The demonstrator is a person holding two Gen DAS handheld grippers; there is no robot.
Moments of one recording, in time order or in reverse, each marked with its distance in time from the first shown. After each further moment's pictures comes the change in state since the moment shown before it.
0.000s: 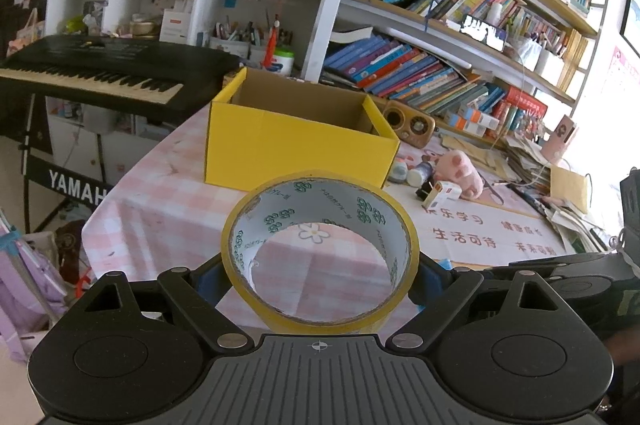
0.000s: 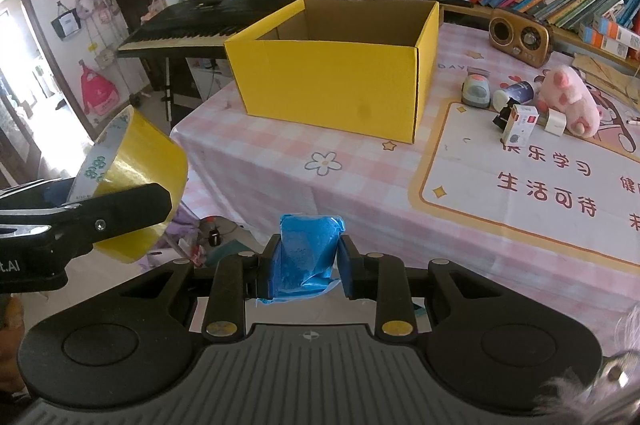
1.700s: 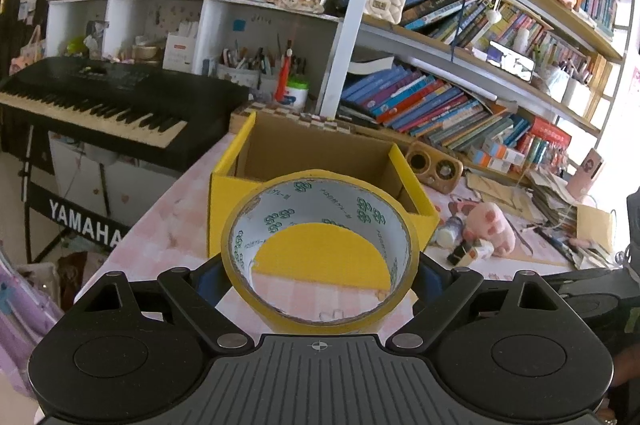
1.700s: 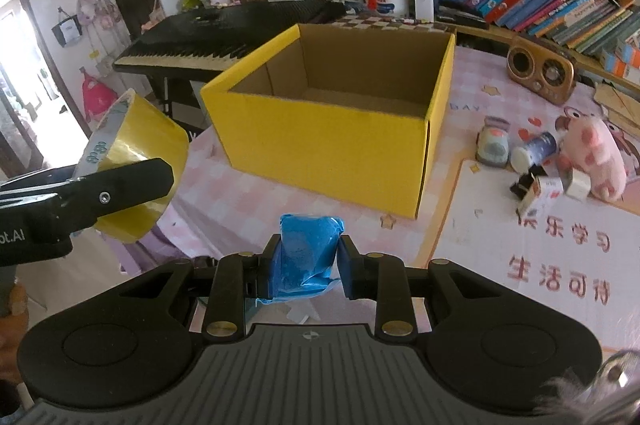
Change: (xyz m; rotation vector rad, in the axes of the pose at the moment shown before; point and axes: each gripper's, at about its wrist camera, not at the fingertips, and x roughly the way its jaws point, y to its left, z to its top) left arm 0.061 0.016 0.069 -0.004 -0.061 0.042; right arm 0.043 -0.023 0.075 -0.015 -0.015 0.024
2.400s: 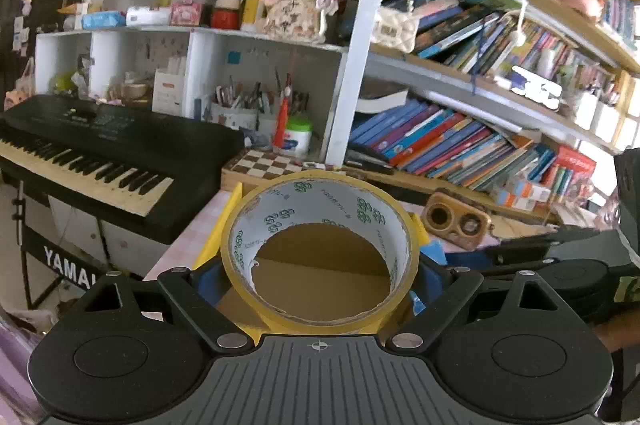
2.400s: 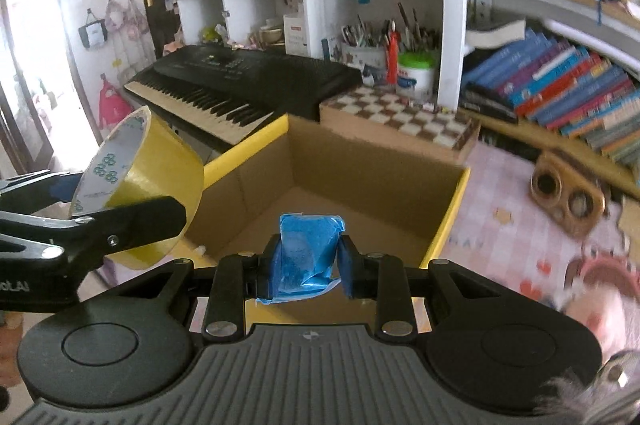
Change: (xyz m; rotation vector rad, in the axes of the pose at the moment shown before) left arm 0.086 -0.010 0.075 0.029 -0.057 0.046; right arm 0.054 -0.047 0.122 -0.173 -0.110 0.043
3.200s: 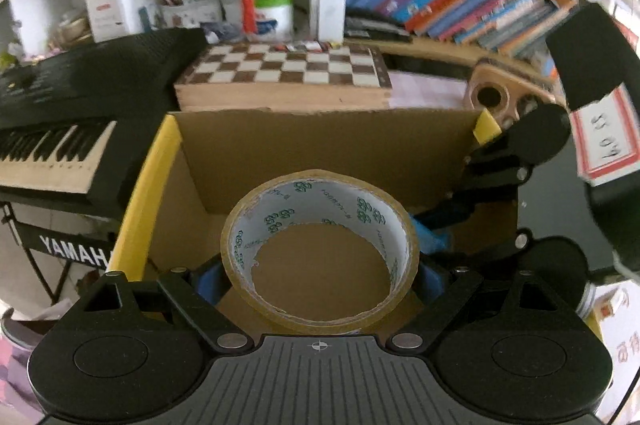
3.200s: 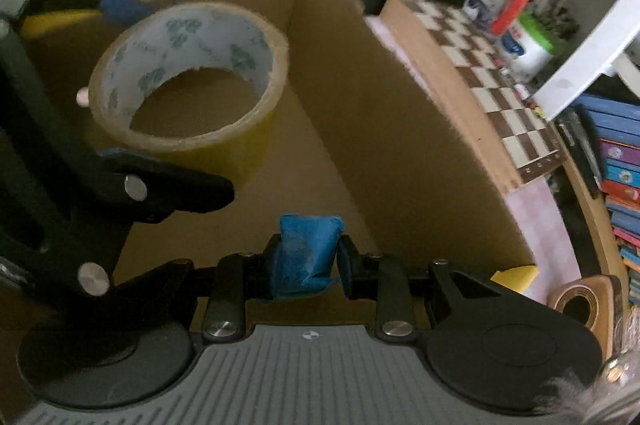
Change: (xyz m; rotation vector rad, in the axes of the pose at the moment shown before) left arm 0.165 -0.011 0.008 0.194 0.421 0.027; right arm 0.162 -0.045 0.007 -0.571 0.413 0.093
